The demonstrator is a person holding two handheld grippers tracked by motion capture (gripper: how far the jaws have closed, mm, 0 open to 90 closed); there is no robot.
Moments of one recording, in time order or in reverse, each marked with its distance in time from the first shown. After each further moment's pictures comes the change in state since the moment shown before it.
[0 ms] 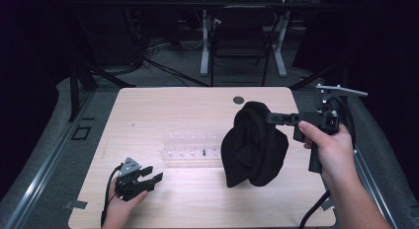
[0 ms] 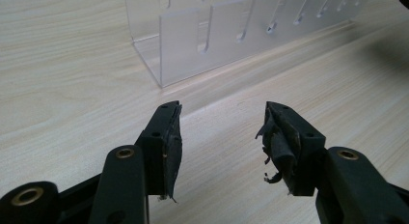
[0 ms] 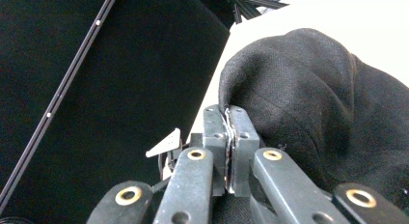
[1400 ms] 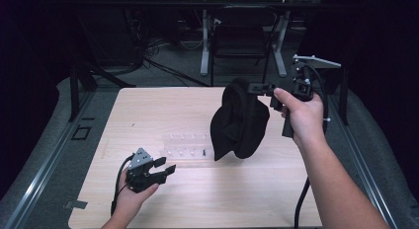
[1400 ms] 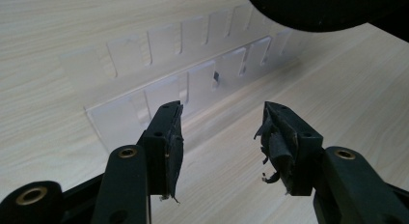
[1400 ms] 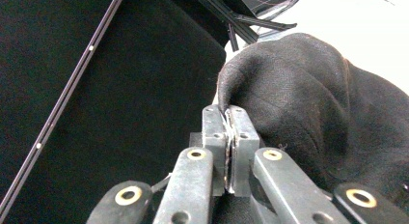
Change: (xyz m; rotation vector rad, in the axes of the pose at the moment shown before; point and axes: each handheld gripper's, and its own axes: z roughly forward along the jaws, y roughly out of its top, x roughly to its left) left arm -0.031 0.044 0.006 -0.070 -0.091 0.083; right arm 0.011 0.056 0.053 -0.047 -0.031 0.024
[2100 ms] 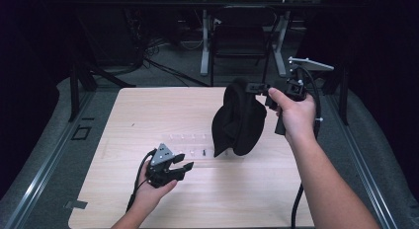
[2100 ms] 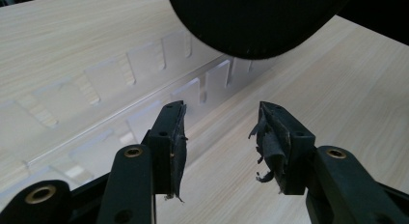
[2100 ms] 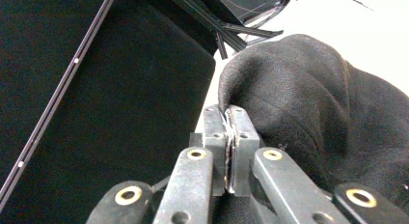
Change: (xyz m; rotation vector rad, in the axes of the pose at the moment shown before) left arm -0.034 0.024 0.033 0.009 -0.050 0.085; right arm -0.015 0.001 0.016 -0.036 -0.043 0.026
